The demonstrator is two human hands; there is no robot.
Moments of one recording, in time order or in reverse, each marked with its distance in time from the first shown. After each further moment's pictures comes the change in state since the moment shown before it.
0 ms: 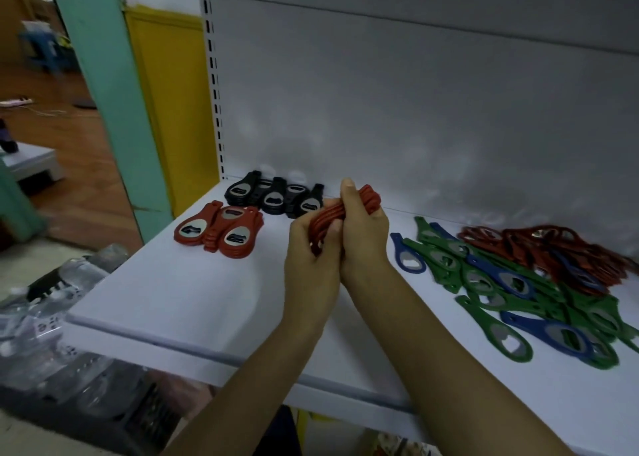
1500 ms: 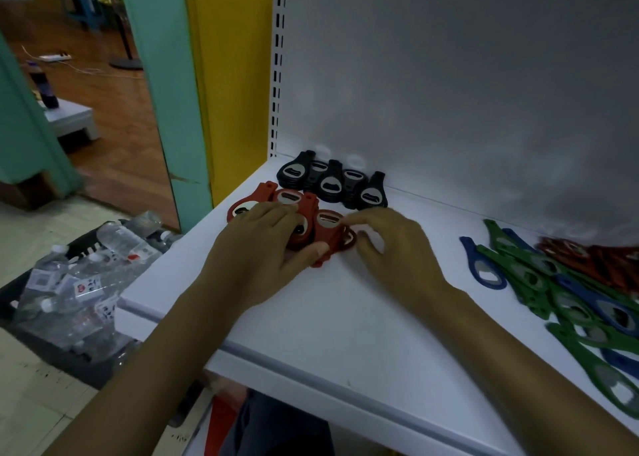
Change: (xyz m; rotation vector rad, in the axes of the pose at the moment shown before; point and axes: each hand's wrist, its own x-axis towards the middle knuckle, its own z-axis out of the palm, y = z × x) left_hand 0.060 -0.011 -0.146 1.245 -0.372 0.373; right_hand 0.033 0.048 -0.015 -1.366 -0.516 -0.877
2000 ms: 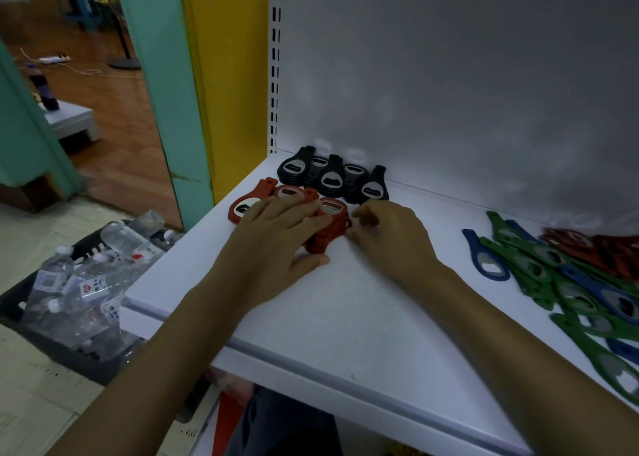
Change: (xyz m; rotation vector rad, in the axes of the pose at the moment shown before) left_hand 0.002 0.004 0.003 0.047 -0.007 0.178; right_hand 0.015 0.021 0.017 -0.062 -0.108 0.276
